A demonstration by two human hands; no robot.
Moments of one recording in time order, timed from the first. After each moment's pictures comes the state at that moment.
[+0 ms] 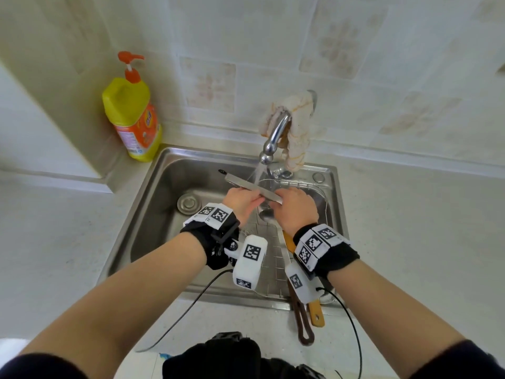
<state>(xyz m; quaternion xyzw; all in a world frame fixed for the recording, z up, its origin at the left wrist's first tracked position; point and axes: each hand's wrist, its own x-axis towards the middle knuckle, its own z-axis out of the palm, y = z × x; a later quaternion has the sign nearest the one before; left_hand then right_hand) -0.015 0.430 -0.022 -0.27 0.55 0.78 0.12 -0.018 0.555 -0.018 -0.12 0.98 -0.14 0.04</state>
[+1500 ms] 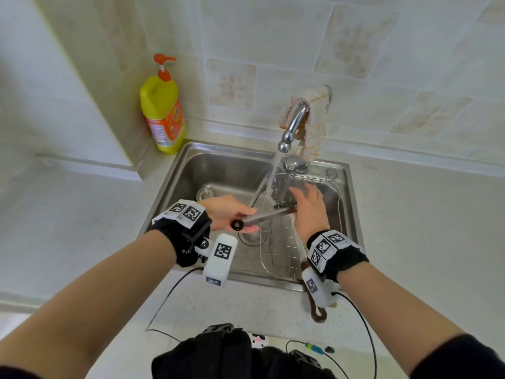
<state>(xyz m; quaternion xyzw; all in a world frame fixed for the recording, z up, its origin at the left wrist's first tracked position) -0.003 0.380 -0.020 -0.27 0.55 0.70 0.35 -0.048 0.570 -0.054 -0.16 0.97 -0.14 0.08</state>
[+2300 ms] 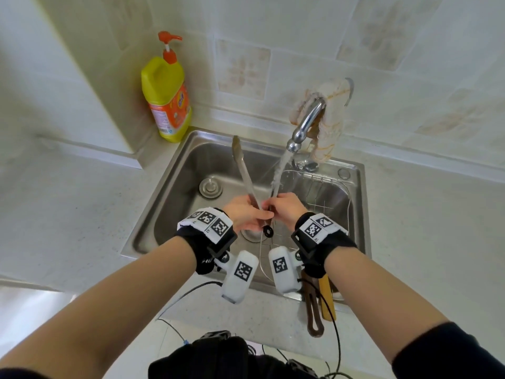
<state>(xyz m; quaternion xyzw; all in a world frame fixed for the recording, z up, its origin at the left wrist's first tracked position) -0.001 0.394 -0.027 -0.27 0.65 0.68 0.19 -0.065 0.496 -0.044 0.08 0.76 -0.54 0.36</state>
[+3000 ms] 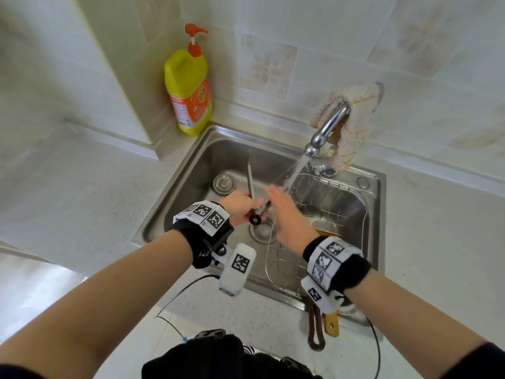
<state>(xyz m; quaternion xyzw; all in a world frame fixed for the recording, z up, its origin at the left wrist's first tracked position) -0.032 0.400 -0.016 -0.34 0.55 0.74 0.17 -0.064 0.538 -0.050 -0.36 0.89 -0.23 0.18</state>
